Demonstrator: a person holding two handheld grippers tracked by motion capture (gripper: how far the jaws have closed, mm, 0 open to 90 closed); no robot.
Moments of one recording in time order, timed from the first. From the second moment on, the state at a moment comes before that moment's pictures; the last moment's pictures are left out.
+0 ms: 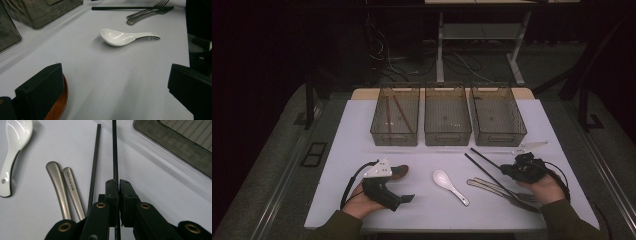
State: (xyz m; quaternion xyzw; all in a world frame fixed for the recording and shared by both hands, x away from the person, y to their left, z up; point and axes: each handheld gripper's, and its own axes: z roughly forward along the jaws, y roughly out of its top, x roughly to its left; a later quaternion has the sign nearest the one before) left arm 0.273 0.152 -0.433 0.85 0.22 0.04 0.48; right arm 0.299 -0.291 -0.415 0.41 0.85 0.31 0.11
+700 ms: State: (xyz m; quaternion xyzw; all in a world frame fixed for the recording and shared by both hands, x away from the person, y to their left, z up) left arm 0.273 0.152 -0.432 0.85 0.22 0.05 0.48; right arm 0.298 -0.279 -0.389 0.37 0.85 0.37 0.09
